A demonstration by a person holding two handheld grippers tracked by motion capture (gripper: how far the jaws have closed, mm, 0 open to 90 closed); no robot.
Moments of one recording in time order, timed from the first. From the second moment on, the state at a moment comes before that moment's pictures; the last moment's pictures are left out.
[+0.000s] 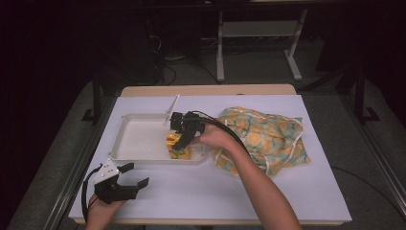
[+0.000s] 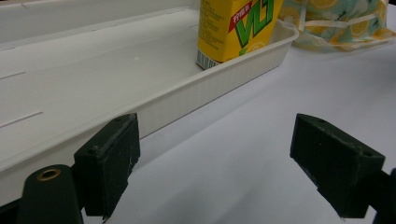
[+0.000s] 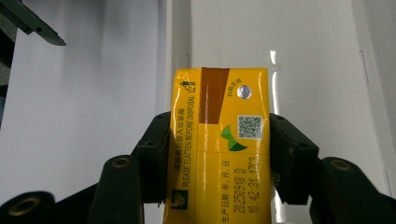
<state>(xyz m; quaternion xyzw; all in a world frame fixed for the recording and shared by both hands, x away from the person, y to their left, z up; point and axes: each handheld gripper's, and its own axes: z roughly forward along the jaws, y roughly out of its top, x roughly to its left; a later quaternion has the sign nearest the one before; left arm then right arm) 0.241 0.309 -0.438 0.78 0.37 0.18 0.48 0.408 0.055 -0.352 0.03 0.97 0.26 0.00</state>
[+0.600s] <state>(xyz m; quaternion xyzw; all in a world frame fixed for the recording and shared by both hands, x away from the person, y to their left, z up) 0.241 0.308 -0.438 0.78 0.37 0.18 0.47 0.405 0.053 -0.347 0.04 0.96 0.26 0.00</state>
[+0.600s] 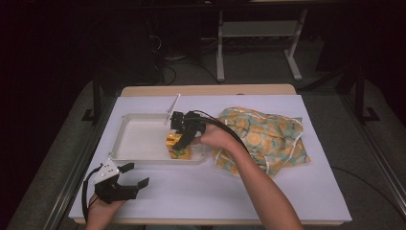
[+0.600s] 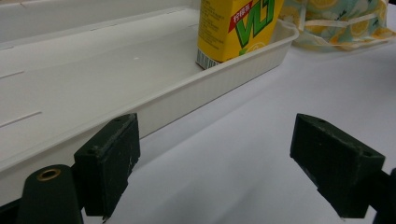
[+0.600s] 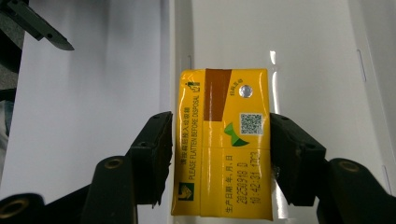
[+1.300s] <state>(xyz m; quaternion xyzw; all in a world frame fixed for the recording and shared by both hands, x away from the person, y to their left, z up) 0.242 0.308 -0.439 0.78 0.37 0.17 0.48 0.402 0.039 -0.332 0.05 0.96 0.28 0.02</state>
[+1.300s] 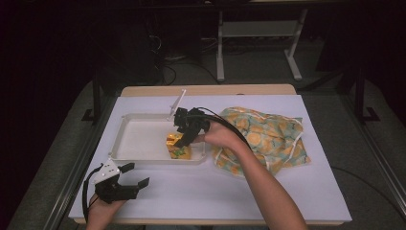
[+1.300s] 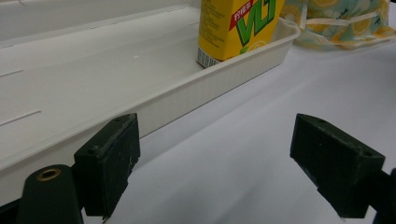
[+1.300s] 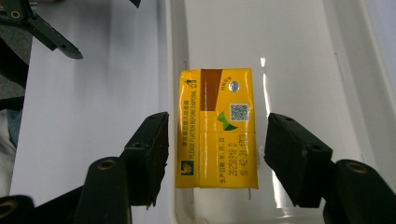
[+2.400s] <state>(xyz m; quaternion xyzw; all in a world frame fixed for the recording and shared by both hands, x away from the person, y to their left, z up) 0.241 0.307 -0.440 0.78 0.37 0.18 0.47 0.392 0.004 -0.313 0.09 0.95 0.30 0.03</state>
